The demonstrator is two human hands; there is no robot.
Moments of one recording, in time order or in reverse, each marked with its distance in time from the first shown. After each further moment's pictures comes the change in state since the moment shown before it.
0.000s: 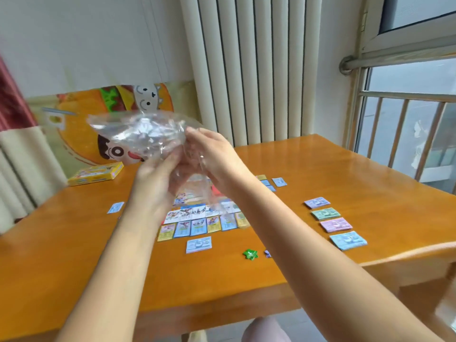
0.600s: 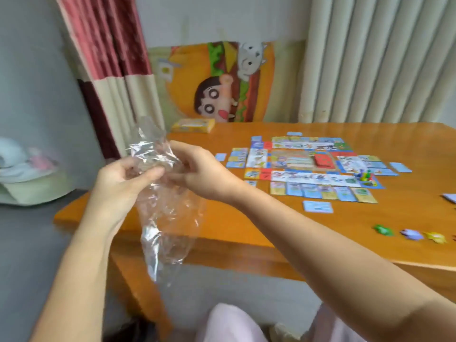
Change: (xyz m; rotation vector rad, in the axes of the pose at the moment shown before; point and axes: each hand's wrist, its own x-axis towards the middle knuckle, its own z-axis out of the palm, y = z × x) left_hand -0.114 0.108 -0.275 0.588 0.381 0.098; right_hand -0.030 0.106 0.250 -0.415 -0.598 -0.317
